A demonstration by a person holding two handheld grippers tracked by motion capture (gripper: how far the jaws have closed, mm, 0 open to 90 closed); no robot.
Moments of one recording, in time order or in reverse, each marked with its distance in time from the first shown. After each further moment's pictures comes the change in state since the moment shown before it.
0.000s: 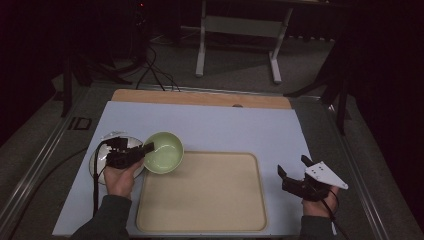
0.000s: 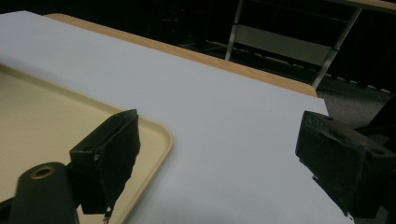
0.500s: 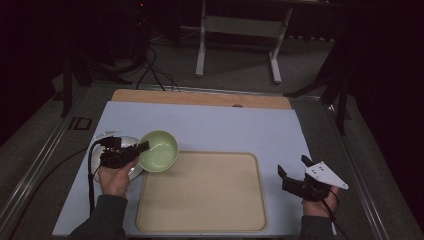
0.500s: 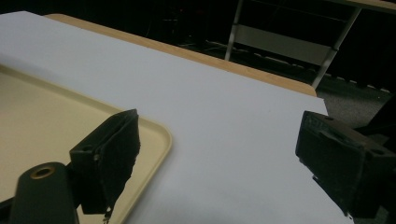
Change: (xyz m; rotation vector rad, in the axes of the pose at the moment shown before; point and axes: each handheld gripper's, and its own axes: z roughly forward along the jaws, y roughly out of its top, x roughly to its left) left arm 0.008 0.003 -0.009 -0.014 0.010 -0.024; right arm 0.000 0.000 0.000 -0.001 -0.002 0.000
